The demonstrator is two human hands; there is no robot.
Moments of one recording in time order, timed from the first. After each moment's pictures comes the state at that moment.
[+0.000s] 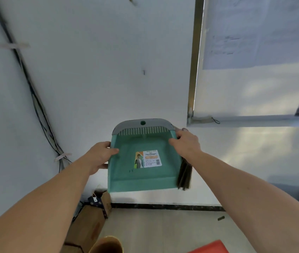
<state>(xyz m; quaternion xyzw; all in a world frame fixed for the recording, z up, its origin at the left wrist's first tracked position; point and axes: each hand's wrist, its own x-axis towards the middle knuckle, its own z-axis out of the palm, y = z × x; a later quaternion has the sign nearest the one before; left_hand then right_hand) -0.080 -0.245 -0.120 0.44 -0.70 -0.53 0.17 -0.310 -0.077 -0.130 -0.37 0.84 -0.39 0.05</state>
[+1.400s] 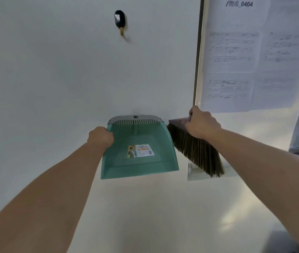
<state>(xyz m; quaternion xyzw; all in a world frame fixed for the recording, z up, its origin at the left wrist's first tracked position) -0.307 -0.507 0.011 0.43 -0.82 -0.28 0.26 -0.473 -0.253 0.051 -0.29 0.92 -0.25 -0.13</state>
